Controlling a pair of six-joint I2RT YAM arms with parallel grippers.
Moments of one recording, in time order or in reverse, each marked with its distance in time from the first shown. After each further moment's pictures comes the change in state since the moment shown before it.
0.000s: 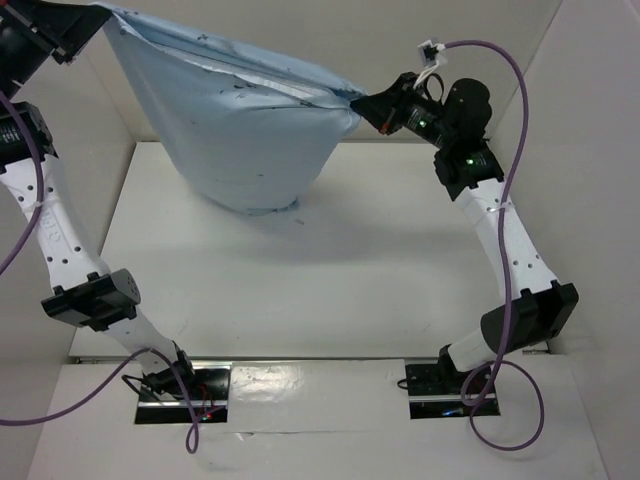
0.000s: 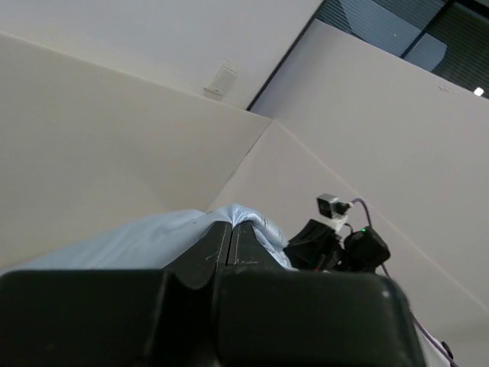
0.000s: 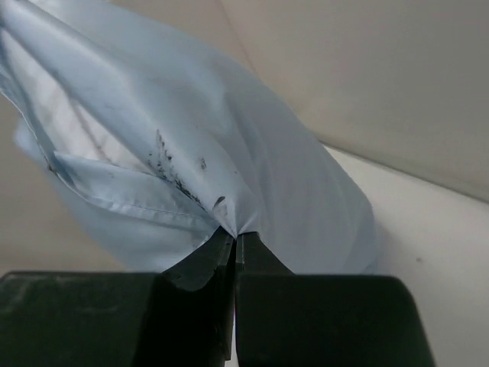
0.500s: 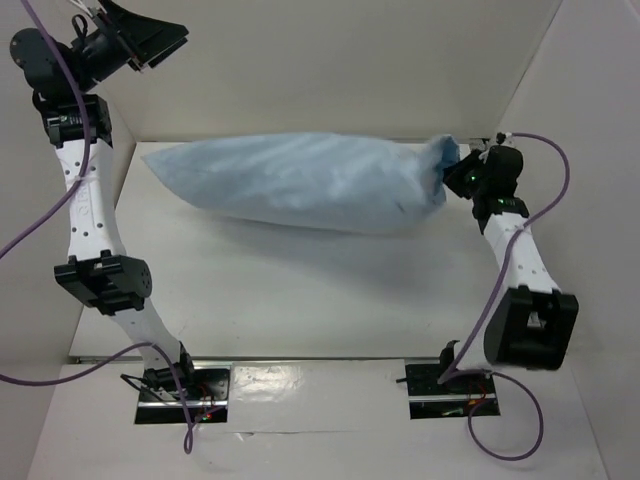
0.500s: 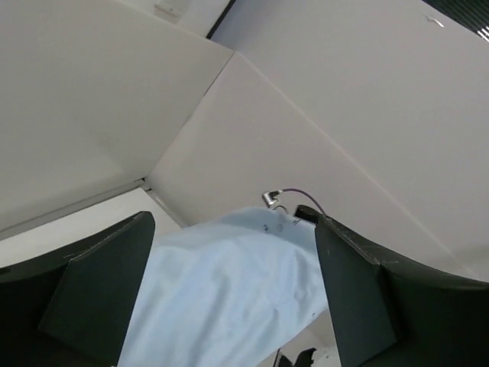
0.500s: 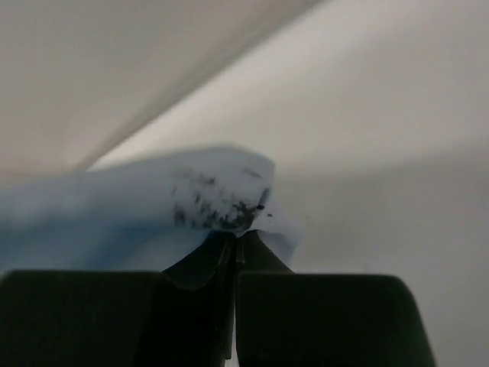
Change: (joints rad) left arm -0.253 0.068 -0.085 0.064 0.044 0.067; right arm -0.396 -0.190 -0.581 -0.092 0.327 0.116
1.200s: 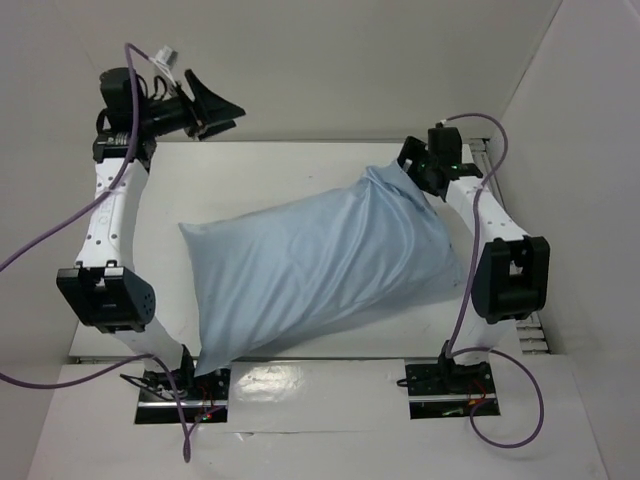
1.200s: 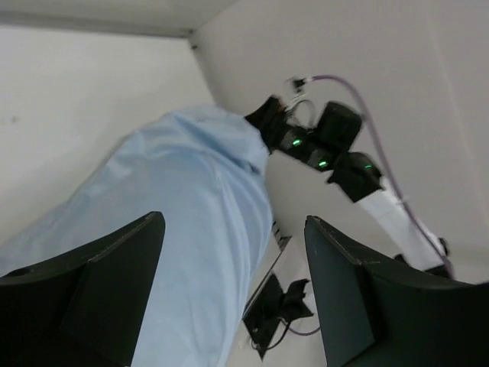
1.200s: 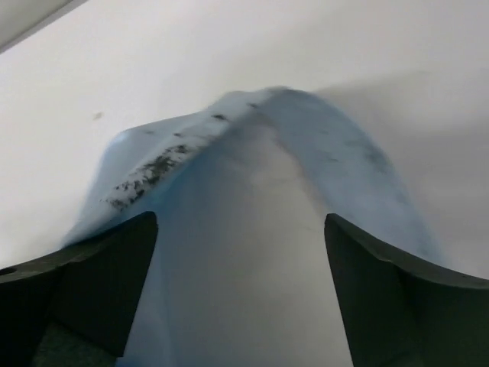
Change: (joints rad) left arm -0.151 -0.142 -0.447 -0.479 -0.042 0.438; right arm 0.249 0.391 0.299 -0.260 0.227 -0.128
